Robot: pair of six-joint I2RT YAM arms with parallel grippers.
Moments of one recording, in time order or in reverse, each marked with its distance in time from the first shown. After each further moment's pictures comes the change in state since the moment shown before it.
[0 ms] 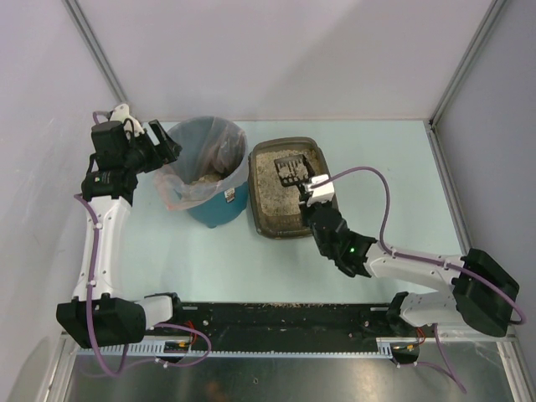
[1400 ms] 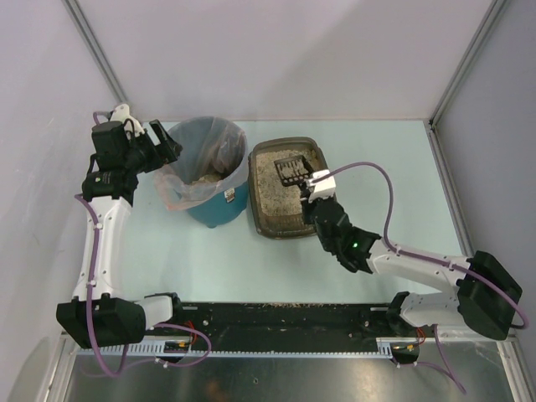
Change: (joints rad) left arm -0.002 -0.001 -0.007 0.010 -0.003 0.000; right arm -0.038 -0.010 0.039 -0.081 -0.046 0.002
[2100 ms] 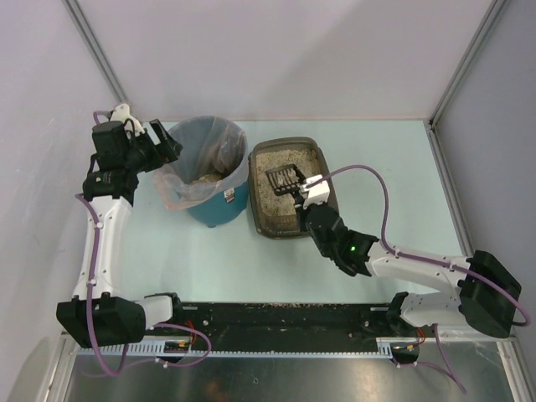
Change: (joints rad) left arm 0.000 0.003 -0.005 0.015 0.001 0.000; right arm 0.048 -0.007 0.011 -0.077 -0.051 0.063
